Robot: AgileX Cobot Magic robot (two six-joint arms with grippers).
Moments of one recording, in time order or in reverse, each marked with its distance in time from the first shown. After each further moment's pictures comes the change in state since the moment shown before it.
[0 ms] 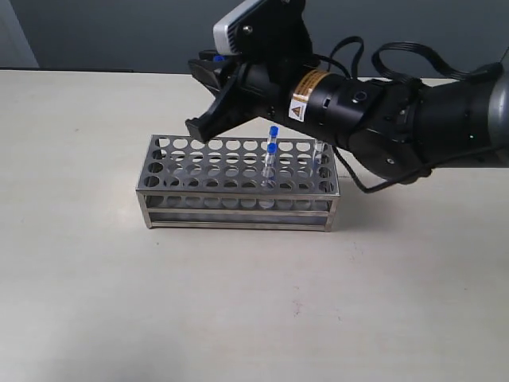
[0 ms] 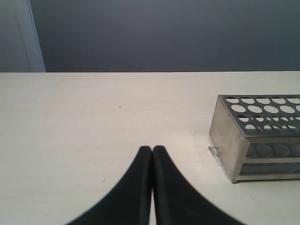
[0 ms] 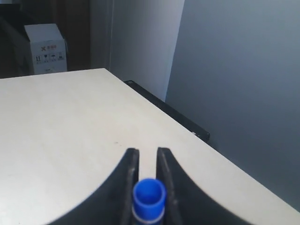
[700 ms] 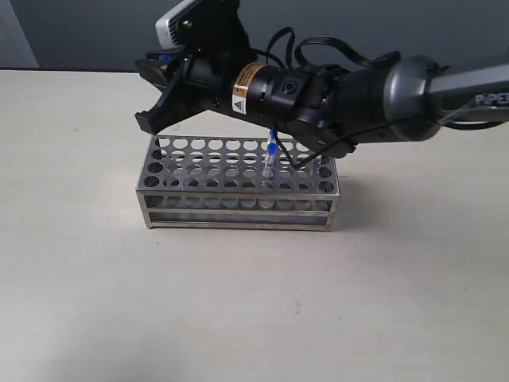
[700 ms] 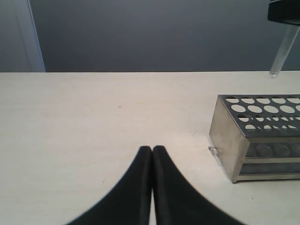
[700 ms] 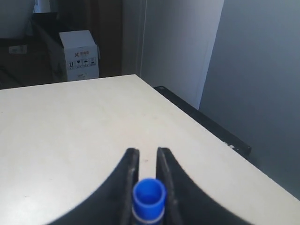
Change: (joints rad) left arm 0.000 0.000 0.000 0.000 0.000 0.000; right arm 0.029 0.230 -0.271 -0.175 0.006 0.188
